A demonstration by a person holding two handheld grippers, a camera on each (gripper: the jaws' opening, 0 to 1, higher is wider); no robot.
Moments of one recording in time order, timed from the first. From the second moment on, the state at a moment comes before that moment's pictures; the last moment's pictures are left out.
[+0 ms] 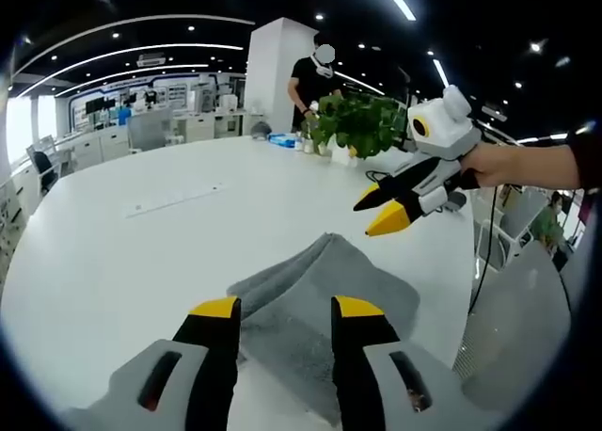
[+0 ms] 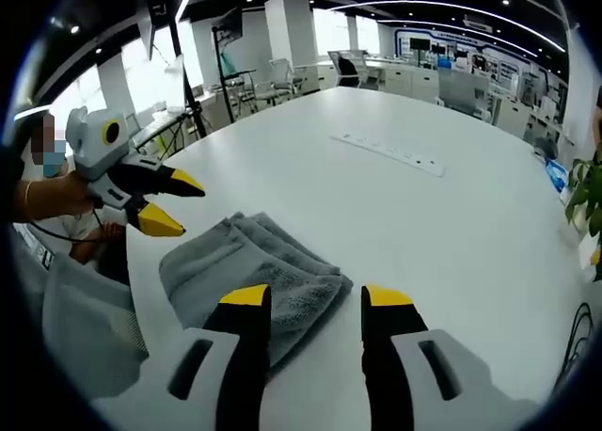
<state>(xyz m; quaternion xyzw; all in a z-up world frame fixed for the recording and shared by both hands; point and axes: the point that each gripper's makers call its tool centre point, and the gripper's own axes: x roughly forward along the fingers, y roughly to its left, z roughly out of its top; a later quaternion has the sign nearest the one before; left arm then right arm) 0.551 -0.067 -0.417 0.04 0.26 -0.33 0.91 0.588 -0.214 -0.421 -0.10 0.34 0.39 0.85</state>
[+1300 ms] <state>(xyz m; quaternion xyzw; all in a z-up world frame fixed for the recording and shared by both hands) 0.471 -0.064 -0.483 0.05 0.36 -0.35 0.86 0.487 -0.219 -0.477 -0.10 0.41 0.41 0.81</state>
